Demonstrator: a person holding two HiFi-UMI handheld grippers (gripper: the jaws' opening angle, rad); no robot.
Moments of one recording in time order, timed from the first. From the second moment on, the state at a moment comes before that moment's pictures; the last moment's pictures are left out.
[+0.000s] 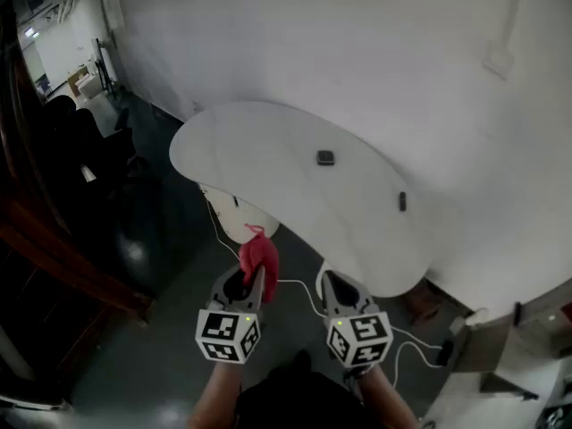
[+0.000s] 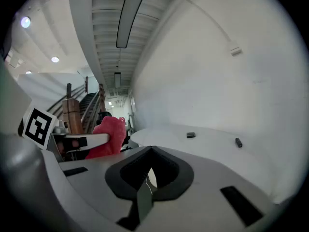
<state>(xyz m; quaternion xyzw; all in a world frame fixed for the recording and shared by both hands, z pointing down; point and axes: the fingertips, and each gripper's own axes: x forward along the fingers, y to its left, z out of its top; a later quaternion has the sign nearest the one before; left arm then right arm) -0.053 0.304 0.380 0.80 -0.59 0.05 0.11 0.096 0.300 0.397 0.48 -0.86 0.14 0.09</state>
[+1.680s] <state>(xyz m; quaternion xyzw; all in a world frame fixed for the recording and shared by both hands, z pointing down) -0.057 0.154 0.392 0.80 -0.58 0.06 0.11 0.098 0.158 0.425 0.49 -0.84 0.19 0.14</state>
